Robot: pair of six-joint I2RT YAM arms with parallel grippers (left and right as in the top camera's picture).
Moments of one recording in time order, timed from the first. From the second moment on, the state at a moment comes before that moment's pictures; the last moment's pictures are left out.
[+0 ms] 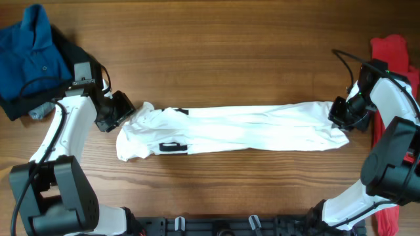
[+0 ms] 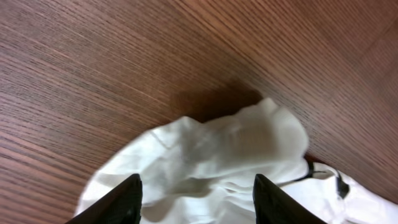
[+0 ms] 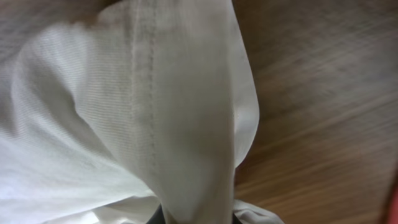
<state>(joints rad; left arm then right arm) 0.15 1.64 1.05 -0.81 0.17 -0.47 -0.35 1.85 1.21 -1.03 0.01 0.18</state>
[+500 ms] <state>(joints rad) 0.15 1.64 1.05 -0.87 0.15 -0.46 -0.19 1.70 1.26 -1.14 0.10 0.22</state>
